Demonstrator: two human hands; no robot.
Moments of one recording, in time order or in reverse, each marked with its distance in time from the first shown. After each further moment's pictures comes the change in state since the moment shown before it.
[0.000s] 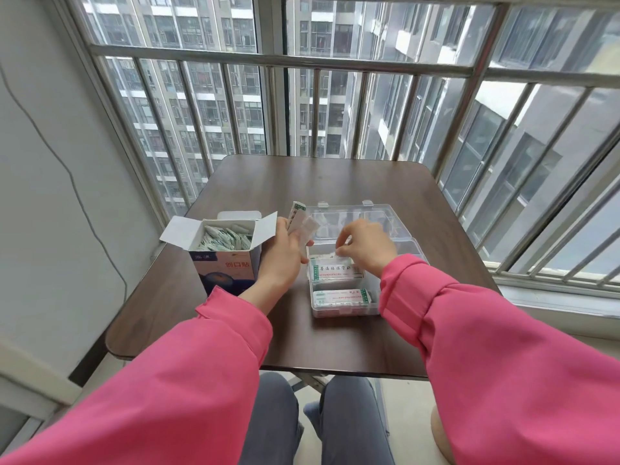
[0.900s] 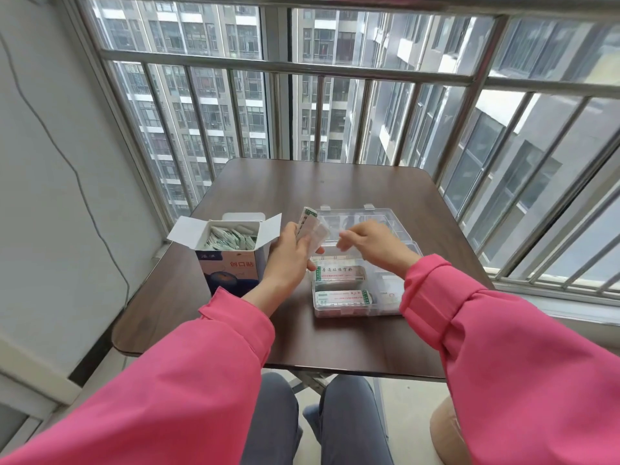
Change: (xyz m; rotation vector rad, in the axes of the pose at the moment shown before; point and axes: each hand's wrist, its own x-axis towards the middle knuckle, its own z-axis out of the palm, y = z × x) left_hand -0.010 0.006 -0.002 0.003 -0.048 0.055; right_hand -0.009 0.001 -0.021 0.136 -0.104 -0.114
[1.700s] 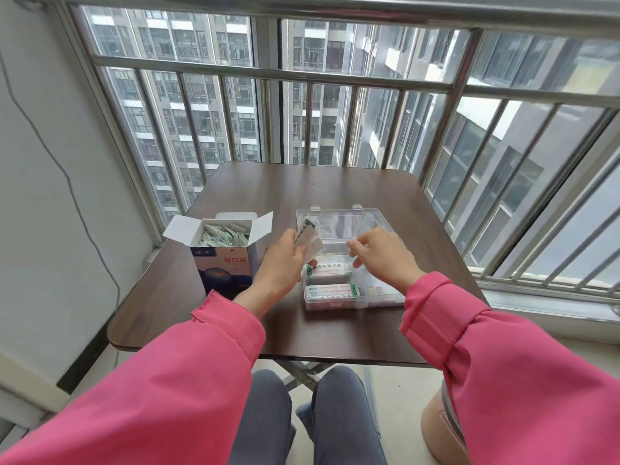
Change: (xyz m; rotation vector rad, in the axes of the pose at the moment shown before) left_hand -0.012 -0.001 -0.002 0.254 -0.066 0.036; right_hand -0.041 0.006 -0.001 -0.107 0.190 0.170
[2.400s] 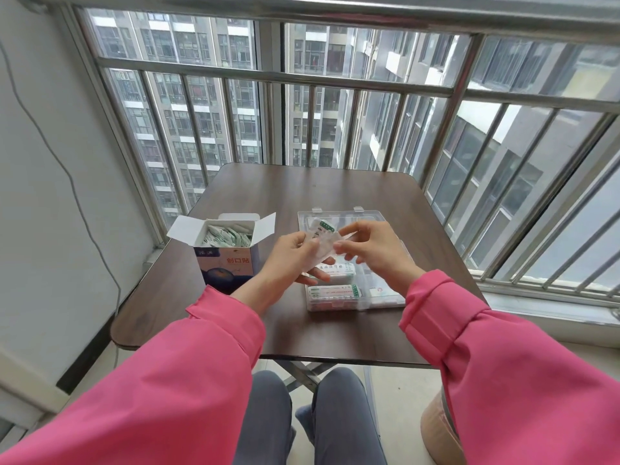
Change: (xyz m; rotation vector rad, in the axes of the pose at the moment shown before) left_hand -0.017 0.031 -0.011 -0.551 -0.210 -0.129; right_hand -0.009 -0.017 -0.004 0.658 -0.044 -0.098
